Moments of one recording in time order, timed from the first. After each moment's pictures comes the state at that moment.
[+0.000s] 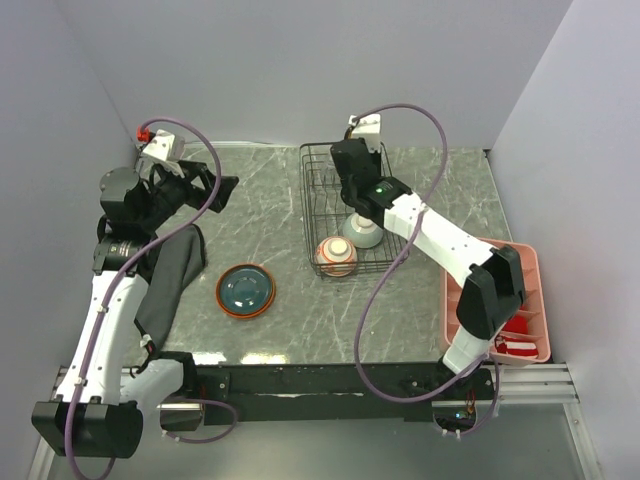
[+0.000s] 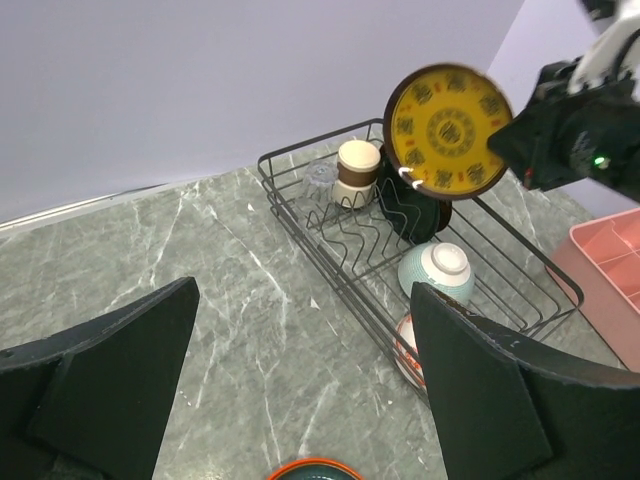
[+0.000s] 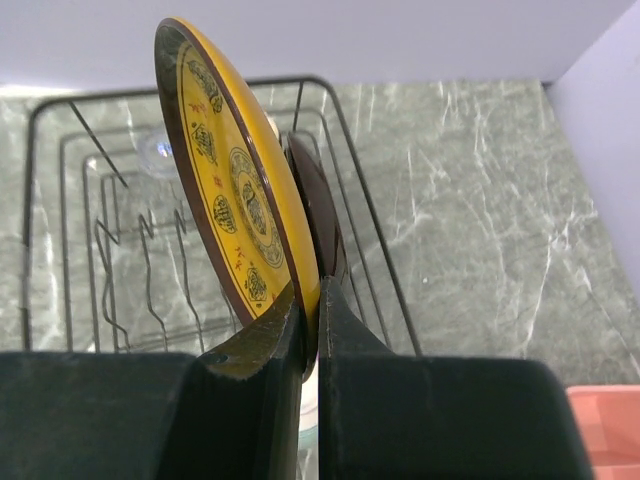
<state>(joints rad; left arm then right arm) -0.04 0.99 1.08 -0.10 0.52 -0.15 0.66 1.69 1.54 -0.31 0.86 0.19</state>
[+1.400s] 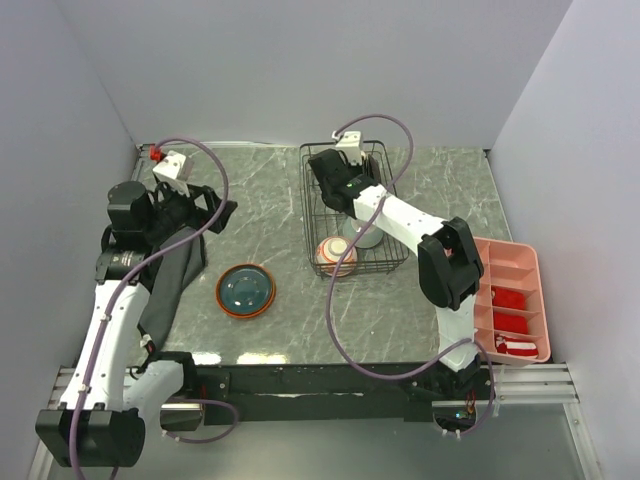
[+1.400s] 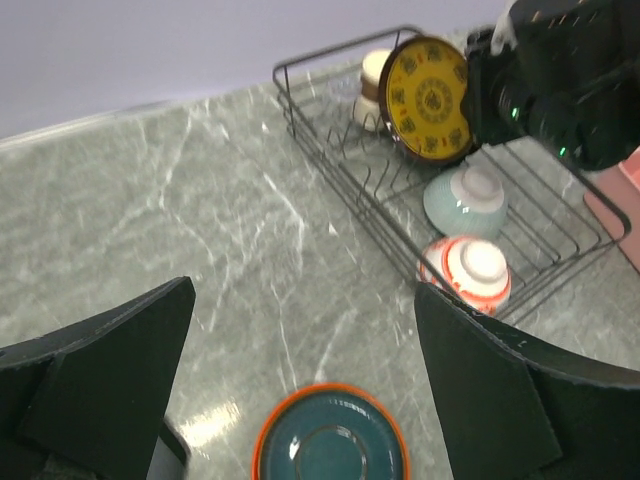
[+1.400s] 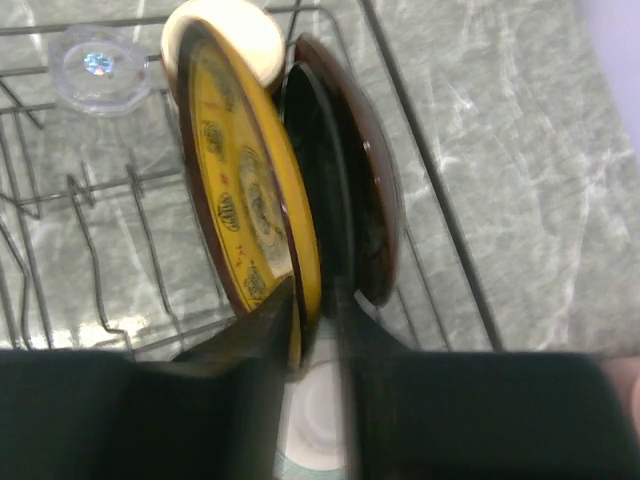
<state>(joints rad) -0.02 0.93 0.99 -0.22 0.53 -0.04 0.64 2.00 1.68 -0.42 0.91 0.33</state>
